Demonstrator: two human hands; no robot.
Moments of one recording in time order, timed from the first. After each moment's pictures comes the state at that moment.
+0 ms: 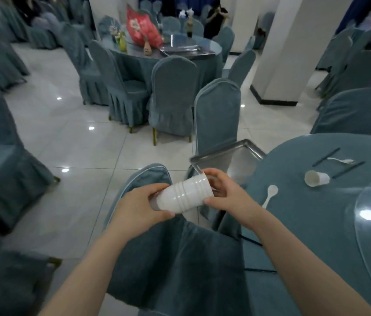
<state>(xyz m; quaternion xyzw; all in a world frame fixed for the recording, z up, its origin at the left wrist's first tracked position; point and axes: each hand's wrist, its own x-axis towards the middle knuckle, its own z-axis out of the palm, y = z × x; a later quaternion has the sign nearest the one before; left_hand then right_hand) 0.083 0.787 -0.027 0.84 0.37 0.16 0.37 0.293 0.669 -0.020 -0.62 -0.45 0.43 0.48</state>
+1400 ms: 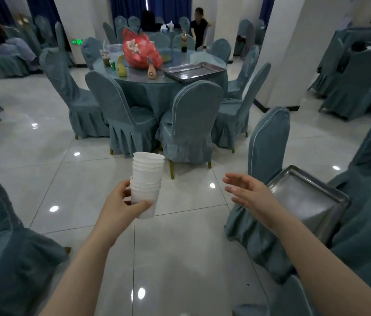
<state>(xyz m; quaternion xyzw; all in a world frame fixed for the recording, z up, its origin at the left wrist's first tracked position) 0.022 1.348 -0.044 0.70 0.39 0.25 0.54 0.274 1.148 -0.040 -0.70 -0.31 0.32 0.56</state>
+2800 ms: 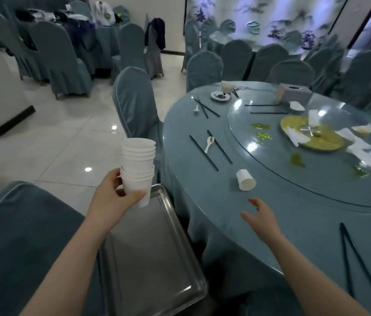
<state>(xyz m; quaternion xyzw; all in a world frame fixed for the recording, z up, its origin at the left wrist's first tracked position) 0.775 1.182 -0.035 0.78 -0.12 -0.10 0.60 0.614 0.840 -0.144 -0.83 0.39 -0.08 0.39</state>
